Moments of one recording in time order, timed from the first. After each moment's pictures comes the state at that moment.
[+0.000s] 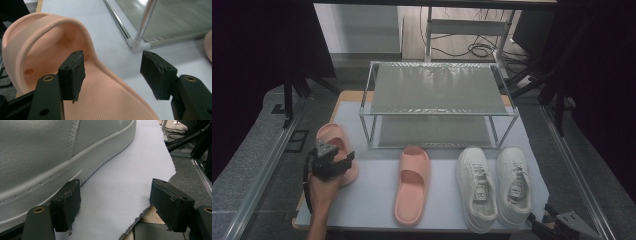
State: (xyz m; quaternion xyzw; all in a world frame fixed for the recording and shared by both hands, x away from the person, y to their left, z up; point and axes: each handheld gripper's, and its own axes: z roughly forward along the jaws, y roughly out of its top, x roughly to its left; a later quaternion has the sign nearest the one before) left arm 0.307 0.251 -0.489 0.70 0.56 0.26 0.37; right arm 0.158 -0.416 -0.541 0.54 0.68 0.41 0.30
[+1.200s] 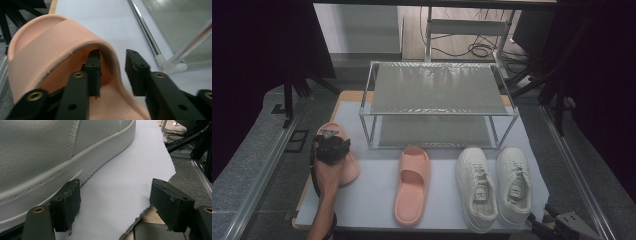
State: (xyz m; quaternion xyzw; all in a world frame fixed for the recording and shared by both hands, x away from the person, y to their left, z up) left arm 0.356 0.253 -0.492 0.67 0.61 0.27 0.33; right arm 0.158 -0.416 -0.543 0.54 0.67 0.41 0.31
